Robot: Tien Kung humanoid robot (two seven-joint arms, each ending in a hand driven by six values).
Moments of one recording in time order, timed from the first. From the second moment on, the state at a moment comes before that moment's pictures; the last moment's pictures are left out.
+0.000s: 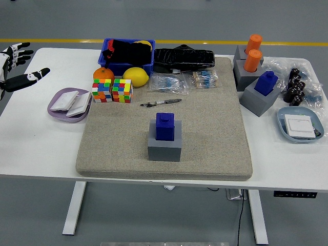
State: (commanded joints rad) left arm -0.42 0.63 -1.03 -1.11 1.06 0.28 -0.21; right arm 0.04 -0.36 2.00 0.18 -2.01 0.27 -0.02
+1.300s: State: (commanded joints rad) left arm -0.45 0.63 -1.07 -1.12 1.07 0.28 -0.20; right arm 0.04 -0.36 2.13 0.19 -2.04 0.27 -0.02
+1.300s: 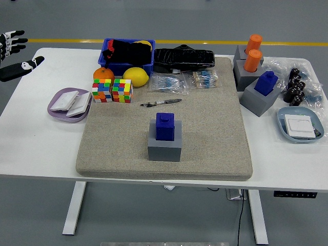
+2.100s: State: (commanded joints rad) left arm -0.45 0.62 -1.10 -1.12 1.07 0.28 -0.20; right arm 0.05 -0.36 2.19 0.19 -2.05 0.28 -0.02
